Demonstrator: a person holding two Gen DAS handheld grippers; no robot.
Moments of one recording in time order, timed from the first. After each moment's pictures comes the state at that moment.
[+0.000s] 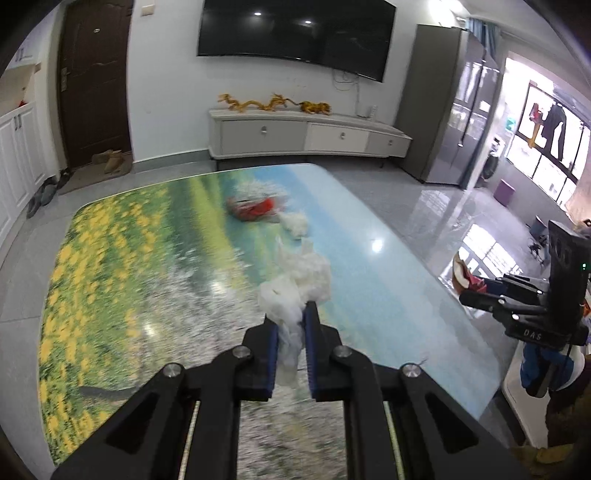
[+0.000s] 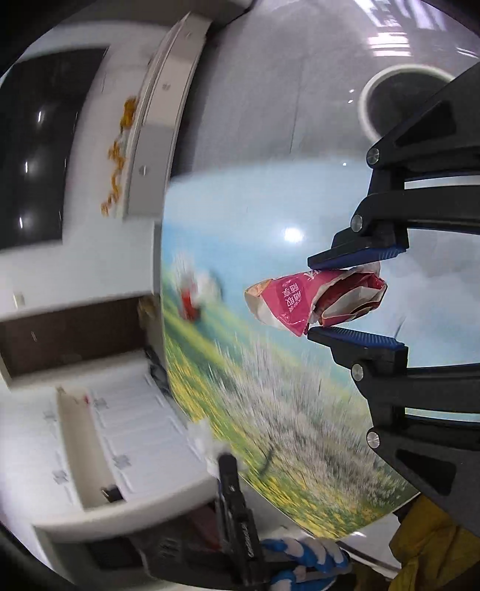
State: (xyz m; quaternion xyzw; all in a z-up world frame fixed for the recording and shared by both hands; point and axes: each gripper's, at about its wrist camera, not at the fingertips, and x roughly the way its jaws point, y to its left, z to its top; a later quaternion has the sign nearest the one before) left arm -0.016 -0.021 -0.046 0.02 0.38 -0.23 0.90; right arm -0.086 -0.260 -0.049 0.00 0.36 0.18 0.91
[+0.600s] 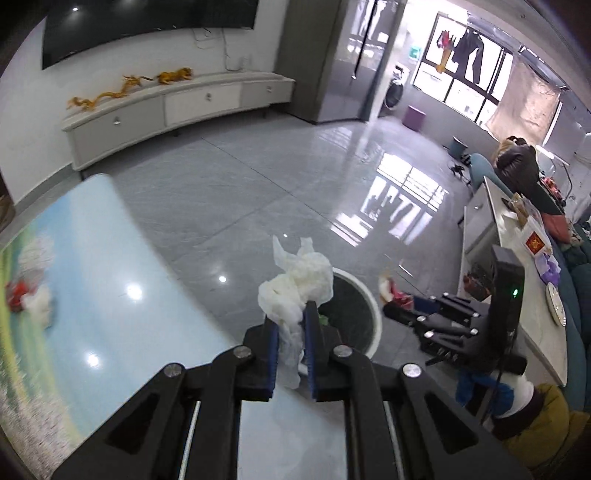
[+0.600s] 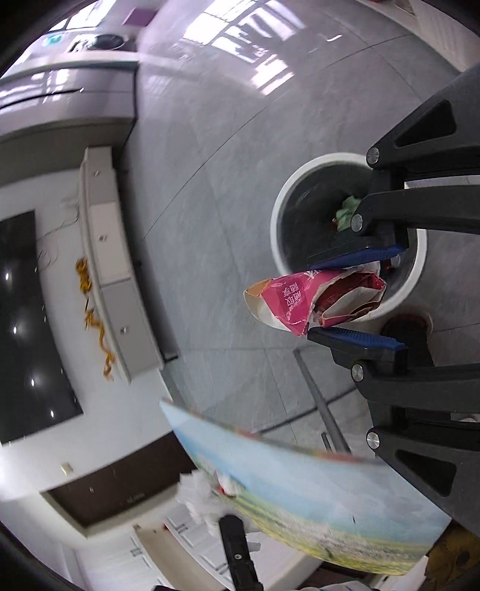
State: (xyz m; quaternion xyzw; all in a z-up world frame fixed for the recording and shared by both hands) left arm -0.001 -0.313 -0.056 0.10 0.43 -0.42 0.79; right arm -0.137 -0.476 -0.109 0.15 0.38 -0.04 0.91
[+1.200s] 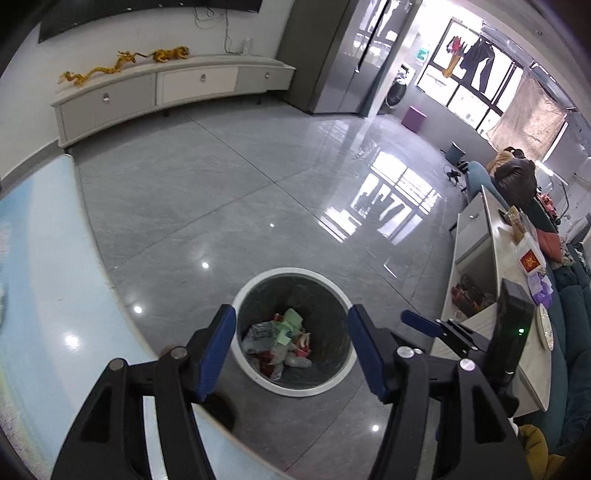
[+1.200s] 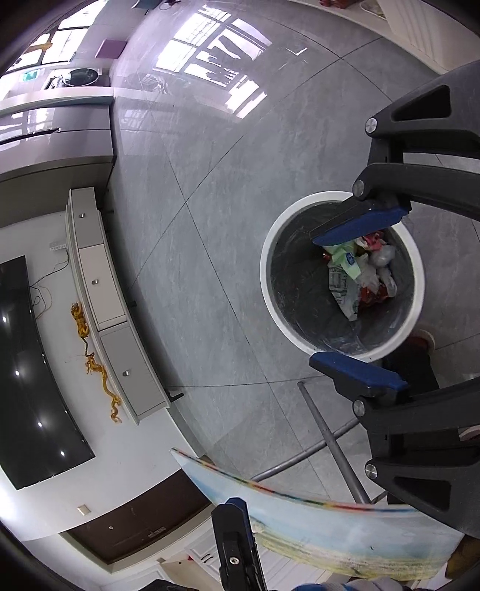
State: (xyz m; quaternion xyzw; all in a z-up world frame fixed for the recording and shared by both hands) left arm 0.008 -0.356 -0.074 0.07 0.45 -0.41 0.79; right arm -0.152 -0.507 -0.118 0.19 0.39 -0.10 0.90
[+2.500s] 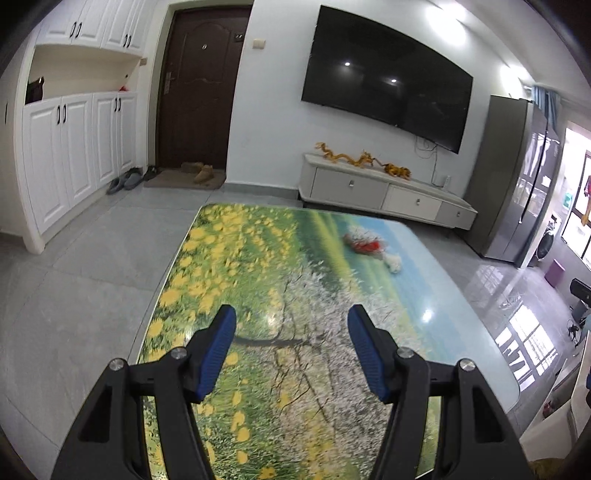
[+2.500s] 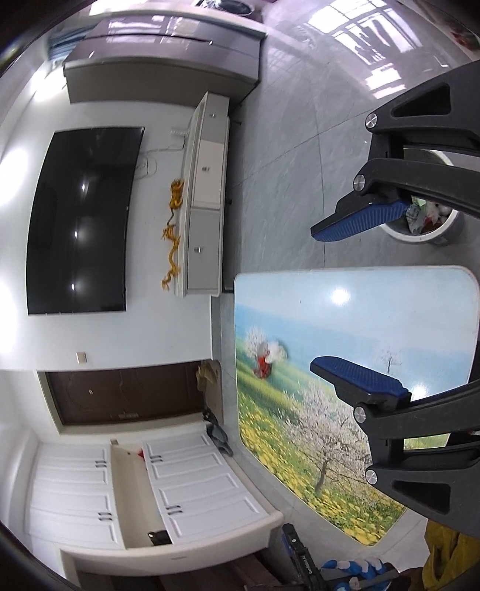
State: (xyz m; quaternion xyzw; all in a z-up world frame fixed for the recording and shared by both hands) left arm -0.096 0.127 -0.031 -0.07 0.30 -0.07 0.95; right arm -0.169 -0.280 0.058 -0.01 0.27 0.06 0.96
